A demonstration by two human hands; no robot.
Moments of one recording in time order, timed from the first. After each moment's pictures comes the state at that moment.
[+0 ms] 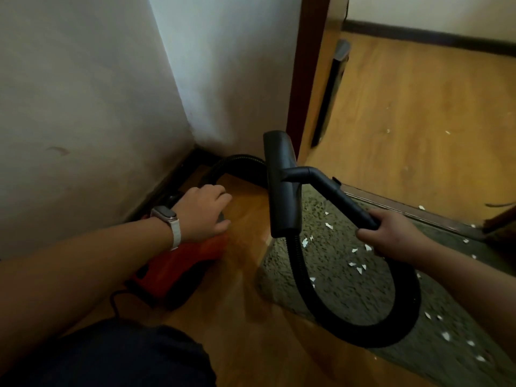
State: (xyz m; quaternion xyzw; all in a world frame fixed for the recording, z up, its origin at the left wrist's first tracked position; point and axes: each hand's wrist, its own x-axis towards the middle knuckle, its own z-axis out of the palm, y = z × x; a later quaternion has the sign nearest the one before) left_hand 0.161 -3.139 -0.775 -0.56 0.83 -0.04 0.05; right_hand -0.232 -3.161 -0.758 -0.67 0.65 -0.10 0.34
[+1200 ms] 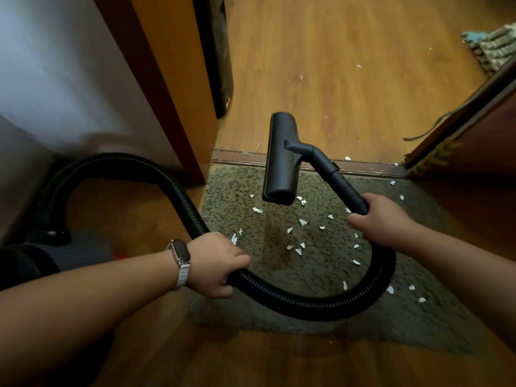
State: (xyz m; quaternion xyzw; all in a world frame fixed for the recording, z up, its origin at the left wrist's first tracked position) left_hand -0.034 -3.213 -0.878 -0.15 0.98 0.07 0.11; right_hand -0.373 -3.190 -0.828 -0.52 0.80 -0.07 0.31
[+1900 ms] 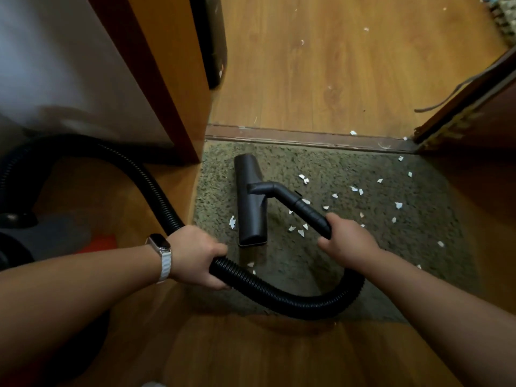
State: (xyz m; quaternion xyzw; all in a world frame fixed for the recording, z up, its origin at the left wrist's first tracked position) left_hand 0.005 -3.213 -0.935 -0.24 0.97 0.09 0.04; right_hand -0.323 -3.158 -0.919 -0.58 0.77 0.07 0.26
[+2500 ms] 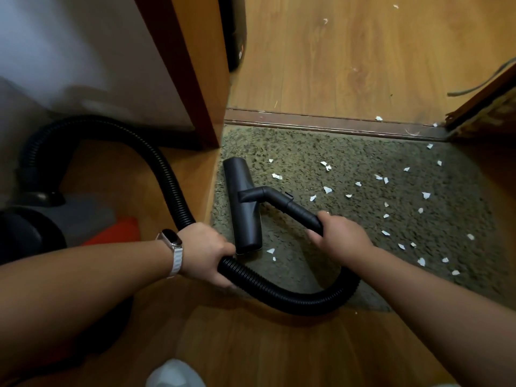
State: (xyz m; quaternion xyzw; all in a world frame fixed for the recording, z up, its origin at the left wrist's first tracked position) left_hand 0.033 -3.198 -0.942 -0.23 0.95 0.11 0.20; right_hand -0.273 -3.154 -0.952 -0.64 0.72 0.08 0.25
